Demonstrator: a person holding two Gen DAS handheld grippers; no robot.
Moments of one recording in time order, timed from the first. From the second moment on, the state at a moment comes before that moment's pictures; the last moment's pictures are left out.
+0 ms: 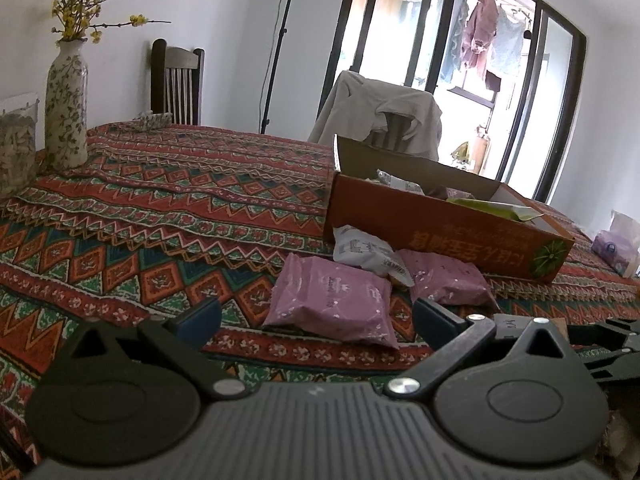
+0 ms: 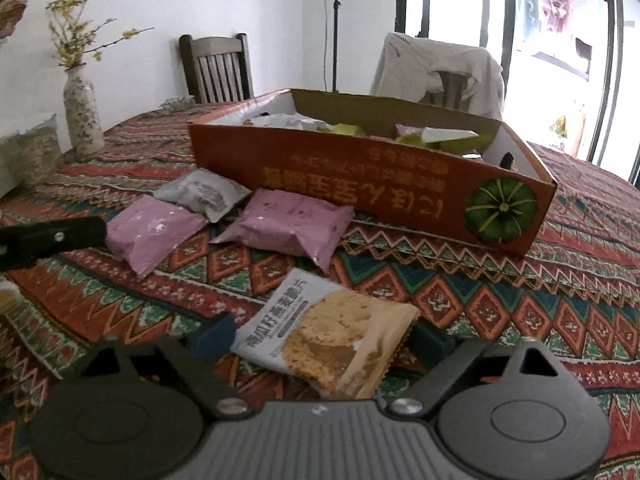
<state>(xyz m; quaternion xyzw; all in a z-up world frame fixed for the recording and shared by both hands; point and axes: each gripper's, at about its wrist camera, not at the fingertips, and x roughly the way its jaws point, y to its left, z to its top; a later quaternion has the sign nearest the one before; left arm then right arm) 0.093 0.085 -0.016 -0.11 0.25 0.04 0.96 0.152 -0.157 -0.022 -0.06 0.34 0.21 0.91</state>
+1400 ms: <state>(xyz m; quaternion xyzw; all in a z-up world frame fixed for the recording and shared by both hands) 0.113 0.069 -0.003 -0.04 0.27 0.05 0.96 0.167 -0.214 -0.009 0.01 0.25 0.18 0.95</state>
